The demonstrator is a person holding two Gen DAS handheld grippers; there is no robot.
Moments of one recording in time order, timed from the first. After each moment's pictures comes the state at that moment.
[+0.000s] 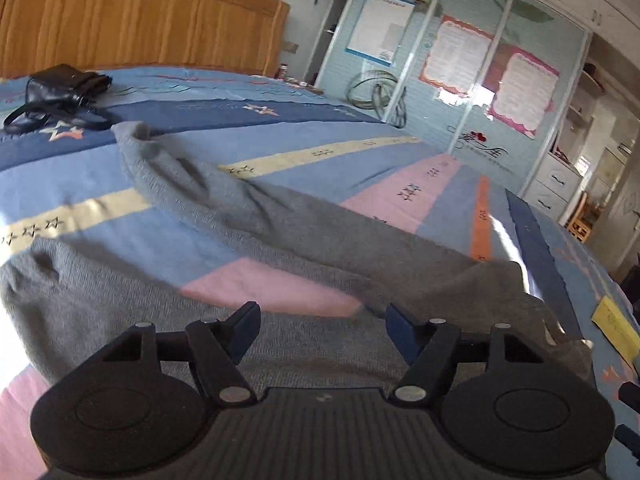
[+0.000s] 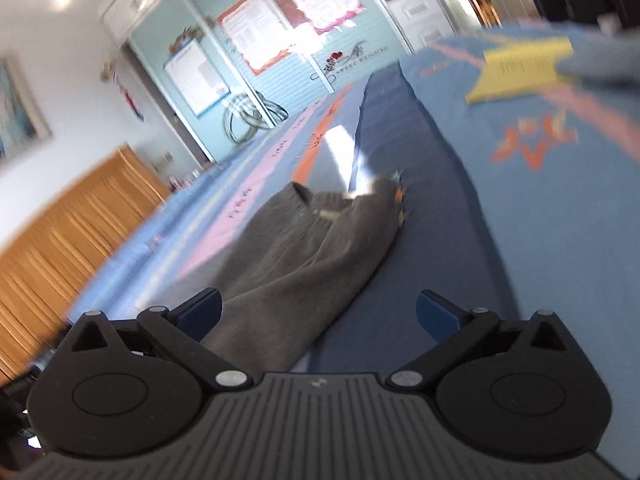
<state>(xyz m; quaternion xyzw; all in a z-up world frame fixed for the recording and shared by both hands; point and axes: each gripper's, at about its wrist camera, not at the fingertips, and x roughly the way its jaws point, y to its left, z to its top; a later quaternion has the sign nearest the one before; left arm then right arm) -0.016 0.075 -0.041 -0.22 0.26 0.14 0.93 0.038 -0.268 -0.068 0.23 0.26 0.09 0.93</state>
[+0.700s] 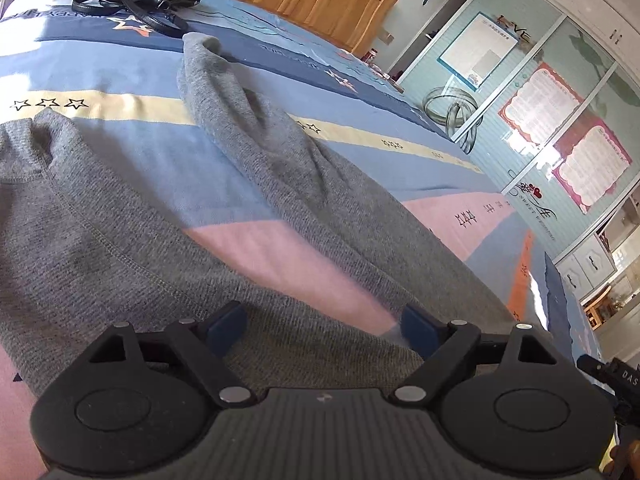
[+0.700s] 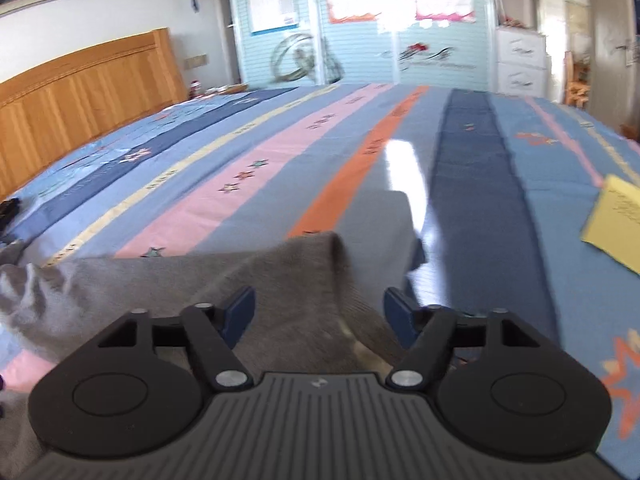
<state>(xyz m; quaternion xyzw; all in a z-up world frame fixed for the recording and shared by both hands) 0.015 0.105 -0.080 -0.36 0.24 0.22 0.88 0.223 -0.205 -0.030 0.03 0.31 0.14 0.94</state>
